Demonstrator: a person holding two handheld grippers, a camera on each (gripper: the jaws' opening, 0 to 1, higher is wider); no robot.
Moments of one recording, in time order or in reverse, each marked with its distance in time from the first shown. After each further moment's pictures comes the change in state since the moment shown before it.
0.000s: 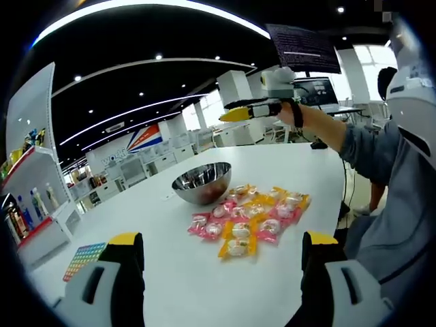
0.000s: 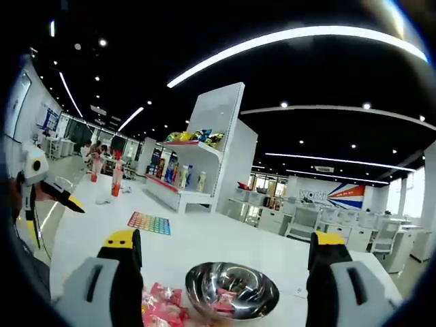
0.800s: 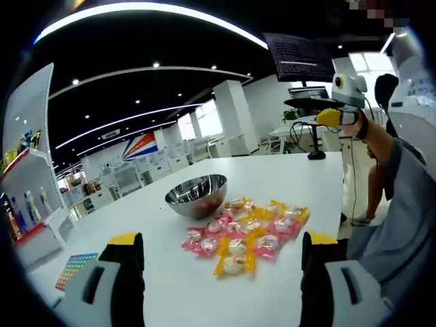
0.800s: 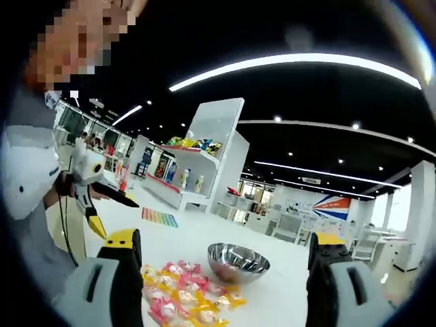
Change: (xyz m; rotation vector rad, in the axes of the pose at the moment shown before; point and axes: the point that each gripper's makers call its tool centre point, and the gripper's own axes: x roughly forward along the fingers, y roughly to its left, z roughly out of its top) left arm 0.018 -0.005 0.015 -0.006 -0.059 -0.035; right arm -0.153 0.055 0.002 -0.057 -0.010 -0.060
